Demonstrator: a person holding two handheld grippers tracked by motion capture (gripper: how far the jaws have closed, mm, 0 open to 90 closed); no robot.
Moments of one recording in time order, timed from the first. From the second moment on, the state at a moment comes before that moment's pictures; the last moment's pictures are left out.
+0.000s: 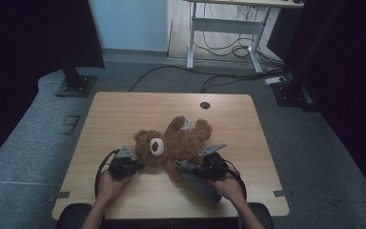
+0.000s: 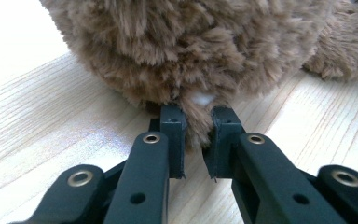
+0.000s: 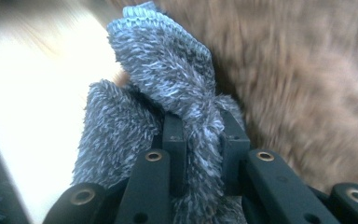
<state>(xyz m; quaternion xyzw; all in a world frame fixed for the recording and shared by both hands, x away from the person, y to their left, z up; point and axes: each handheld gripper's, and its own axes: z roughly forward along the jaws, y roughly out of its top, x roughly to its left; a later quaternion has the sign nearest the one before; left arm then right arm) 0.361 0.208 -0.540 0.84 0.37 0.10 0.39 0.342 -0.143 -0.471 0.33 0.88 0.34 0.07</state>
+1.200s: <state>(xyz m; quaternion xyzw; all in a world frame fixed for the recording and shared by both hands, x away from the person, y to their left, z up) 0.360 0.209 -0.537 0.83 0.37 0.09 0.40 0.374 -0.029 -0.516 0.26 0.93 0.25 0.05</state>
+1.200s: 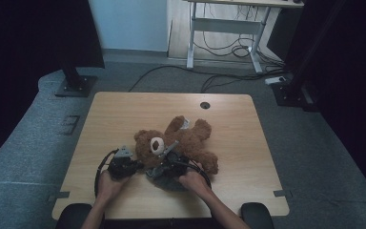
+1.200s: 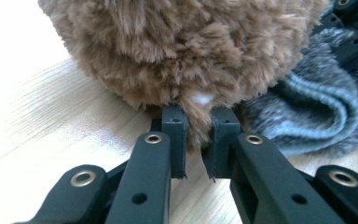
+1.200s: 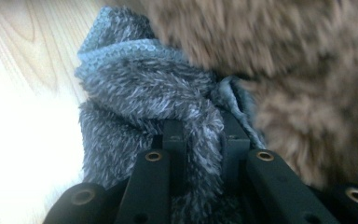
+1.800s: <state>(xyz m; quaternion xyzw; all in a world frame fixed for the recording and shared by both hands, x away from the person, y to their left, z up) 0.361 0.210 -0.539 0.84 0.37 0.09 0.40 0.345 -0.107 -0.516 0.30 0.92 0.26 0.04</state>
